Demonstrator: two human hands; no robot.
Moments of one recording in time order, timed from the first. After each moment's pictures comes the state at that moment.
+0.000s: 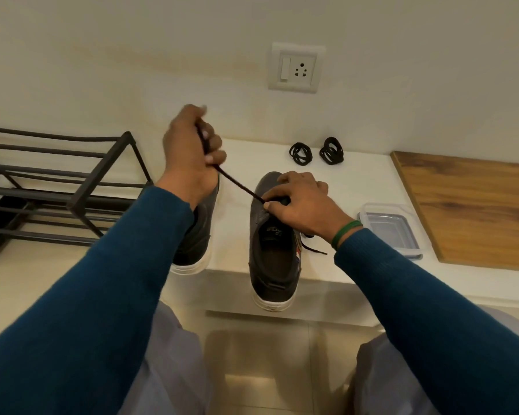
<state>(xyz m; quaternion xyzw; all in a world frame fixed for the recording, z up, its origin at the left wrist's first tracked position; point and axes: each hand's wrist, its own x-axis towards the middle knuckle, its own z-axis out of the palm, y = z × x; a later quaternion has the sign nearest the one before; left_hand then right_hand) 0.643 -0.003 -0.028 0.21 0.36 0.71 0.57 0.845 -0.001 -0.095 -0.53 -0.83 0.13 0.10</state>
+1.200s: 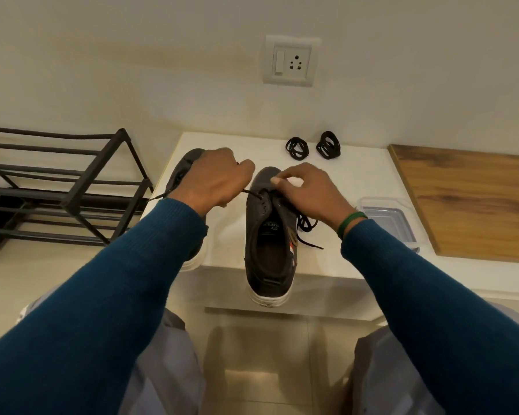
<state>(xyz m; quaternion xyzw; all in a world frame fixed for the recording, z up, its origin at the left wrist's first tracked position) 0.659 -0.023 -0.053 0.66 0.69 0.21 0.19 0.859 0.005 -0.095 -0.58 -0.74 0.25 0.24</state>
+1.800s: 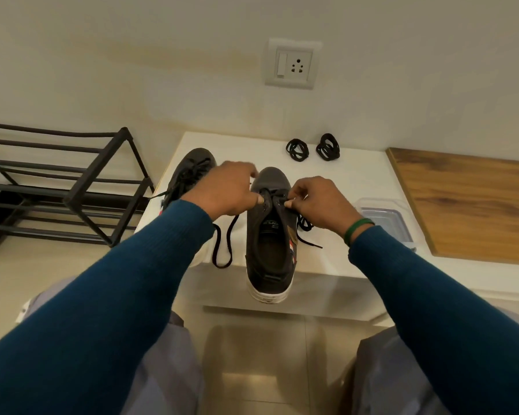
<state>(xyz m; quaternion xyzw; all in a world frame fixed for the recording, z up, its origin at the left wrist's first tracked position) 0.665 -0.018 -0.068 0.75 0.63 0.11 0.15 0.871 -0.005 -0.096 -0.60 -0.75 0.24 0.16</state>
